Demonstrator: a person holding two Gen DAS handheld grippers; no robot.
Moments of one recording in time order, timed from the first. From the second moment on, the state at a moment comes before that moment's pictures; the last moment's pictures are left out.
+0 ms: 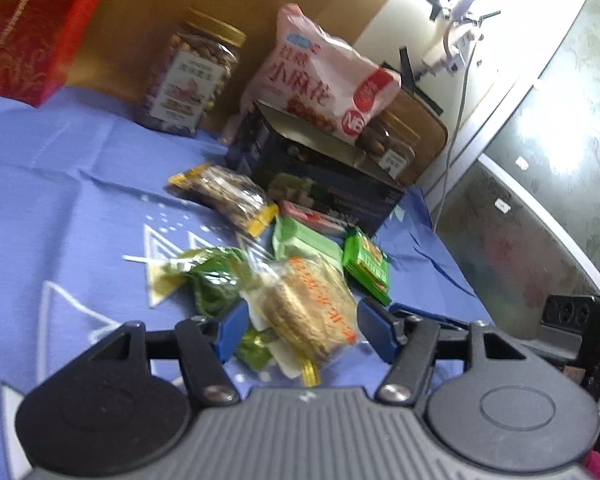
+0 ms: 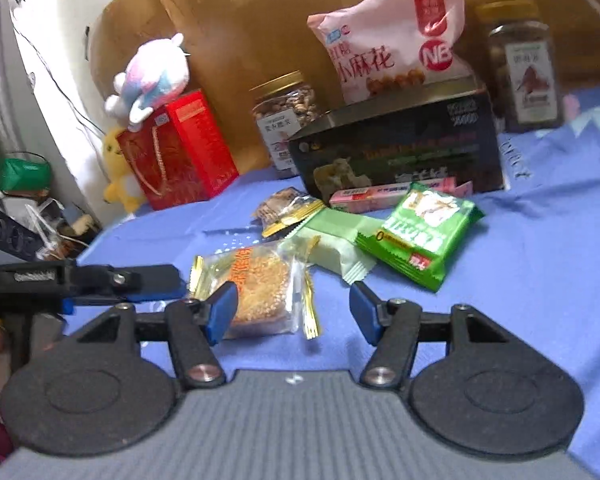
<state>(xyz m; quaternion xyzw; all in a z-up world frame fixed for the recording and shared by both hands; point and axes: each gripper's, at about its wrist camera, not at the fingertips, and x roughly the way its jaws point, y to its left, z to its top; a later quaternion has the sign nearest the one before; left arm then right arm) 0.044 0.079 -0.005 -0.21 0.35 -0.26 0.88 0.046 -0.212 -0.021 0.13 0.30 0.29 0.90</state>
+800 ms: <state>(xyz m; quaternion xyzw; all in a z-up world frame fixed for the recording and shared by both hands) 0.050 0.049 -0.018 -0.16 0.33 -0.27 0.89 0.024 -0.157 -0.028 -0.06 0.27 0.30 0.91</state>
